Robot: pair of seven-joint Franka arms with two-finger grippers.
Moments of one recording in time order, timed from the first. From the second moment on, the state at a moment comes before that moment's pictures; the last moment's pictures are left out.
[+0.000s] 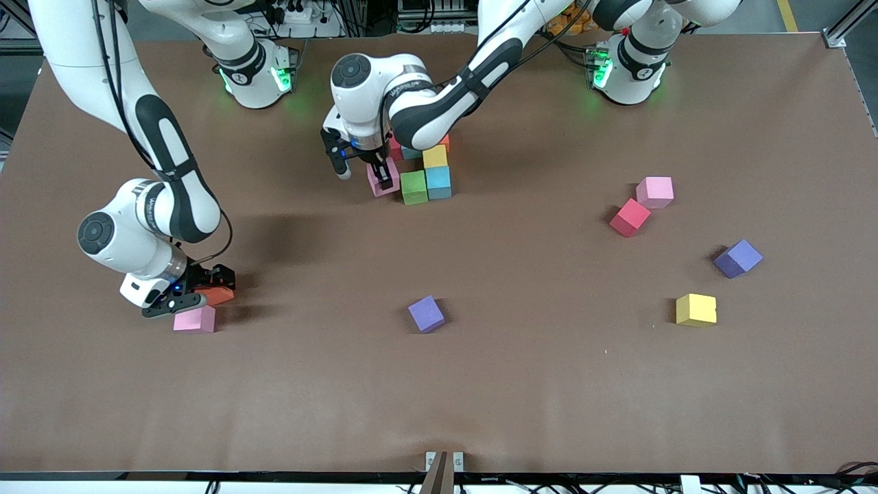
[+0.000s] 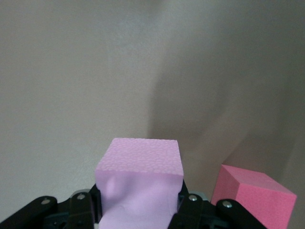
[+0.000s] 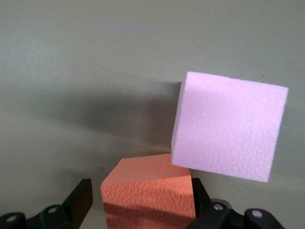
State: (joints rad) left arm -0.94 0.84 -0.26 -1.27 0.22 2.10 -0.03; right arm 0.14 0.51 -0.18 -2.03 0.29 2.55 -0.52
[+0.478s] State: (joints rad) left arm -0.96 0.85 -0.23 -1.26 0.18 2.10 0.01; right arm 0.14 0.51 -0.18 -2.03 0.29 2.55 -0.60
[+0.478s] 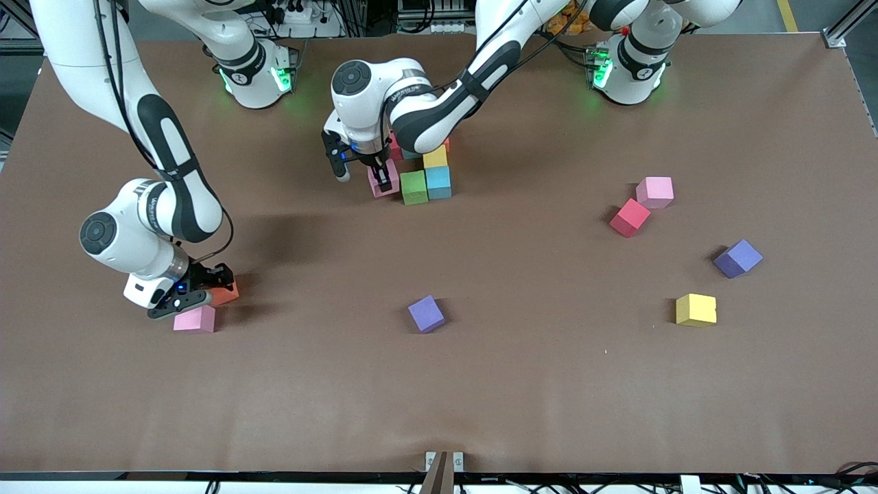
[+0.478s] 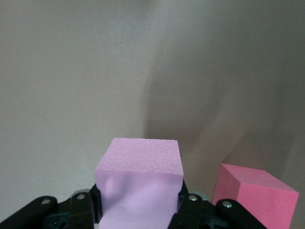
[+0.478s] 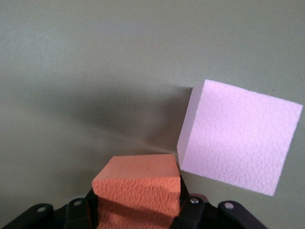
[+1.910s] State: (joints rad) left arm -0.97 0.87 -0.21 -1.25 0.18 2.11 0.01; right arm 0.17 0.50 -0.14 -1.97 0.30 2.43 -0.52
